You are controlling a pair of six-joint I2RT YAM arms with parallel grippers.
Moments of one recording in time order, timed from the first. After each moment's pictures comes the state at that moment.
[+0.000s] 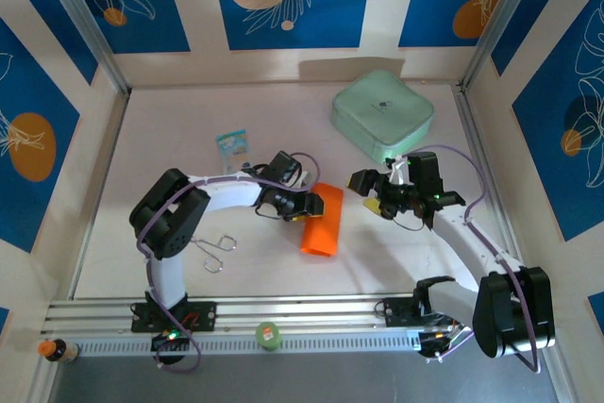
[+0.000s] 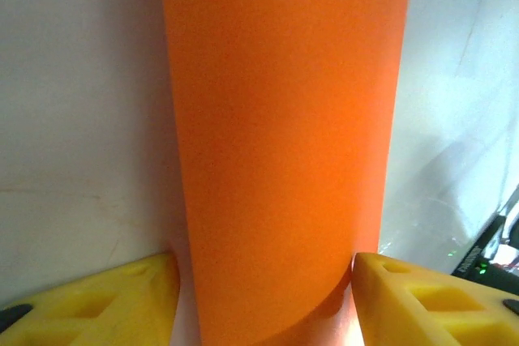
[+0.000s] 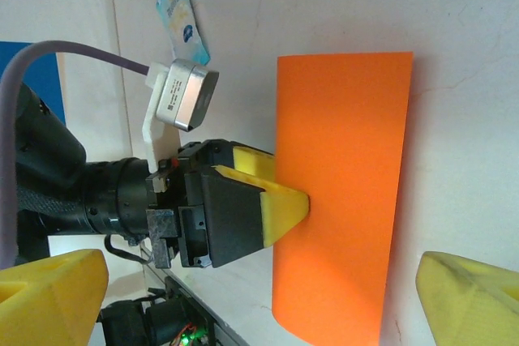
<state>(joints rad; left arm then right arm) -0.72 1.89 1.09 -0.27 0.53 -0.70 0.17 1.11 0.61 -0.33 -0.73 0.75</state>
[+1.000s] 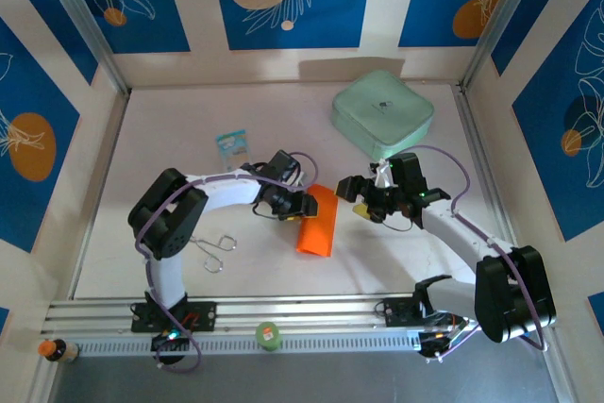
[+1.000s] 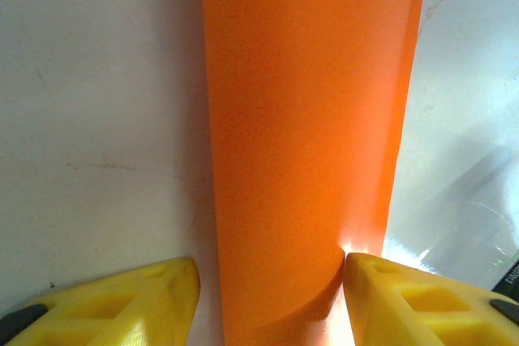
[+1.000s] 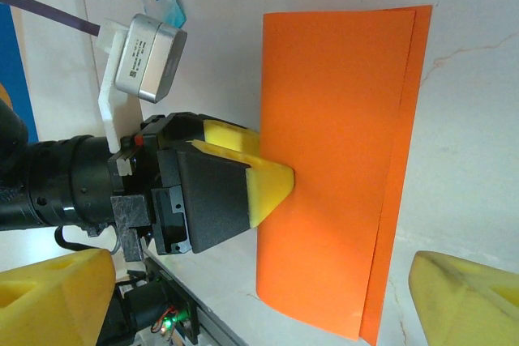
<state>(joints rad) -0.71 1.88 1.11 -0.36 0.45 -0.65 0.28 1.20 0.62 -0.29 -0.67 0.77</state>
